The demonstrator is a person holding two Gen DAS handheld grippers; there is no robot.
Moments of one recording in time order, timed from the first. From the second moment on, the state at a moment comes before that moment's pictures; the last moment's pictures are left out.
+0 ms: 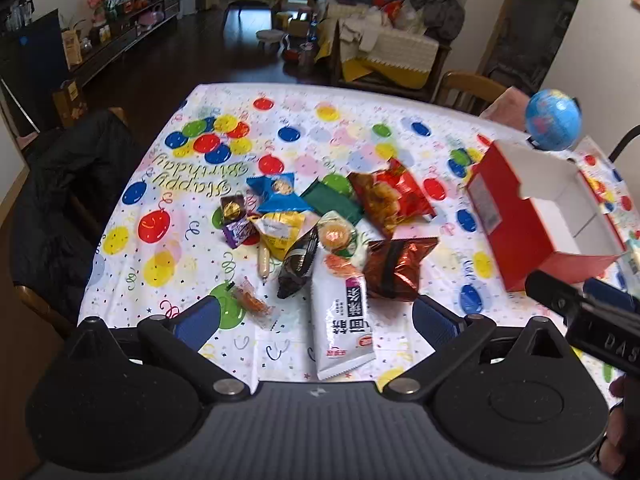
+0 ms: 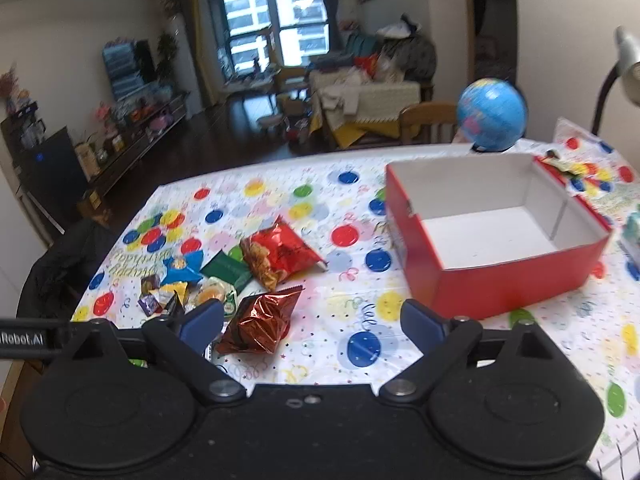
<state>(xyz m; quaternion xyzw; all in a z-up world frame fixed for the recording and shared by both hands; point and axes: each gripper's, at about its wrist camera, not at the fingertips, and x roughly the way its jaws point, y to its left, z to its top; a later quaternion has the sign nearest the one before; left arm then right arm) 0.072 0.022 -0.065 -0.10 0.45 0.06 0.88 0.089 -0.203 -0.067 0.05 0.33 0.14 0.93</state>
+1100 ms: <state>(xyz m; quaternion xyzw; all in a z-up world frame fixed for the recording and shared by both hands) 0.155 0.013 -0.176 -0.12 0.54 0.04 0.83 0.222 -0.139 -0.173 0.01 0.50 0.21 0.84</state>
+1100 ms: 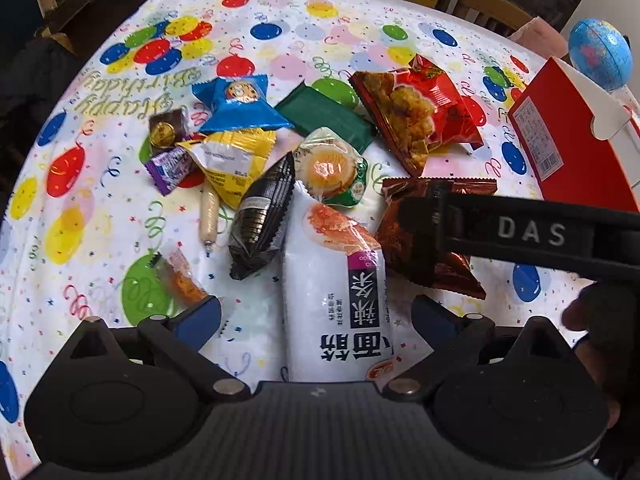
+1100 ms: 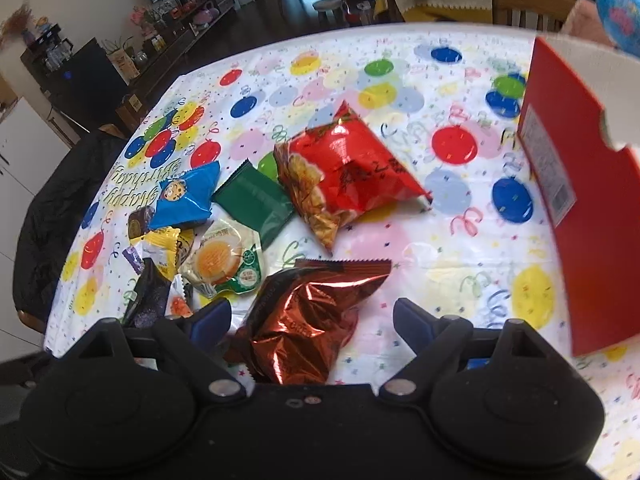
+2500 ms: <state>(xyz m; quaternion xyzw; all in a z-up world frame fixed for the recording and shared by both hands) 0.101 0.017 -0.102 -0.14 0.50 -0.03 0.85 0.140 -0.185 -0.084 0.09 0.44 0.17 0.88</state>
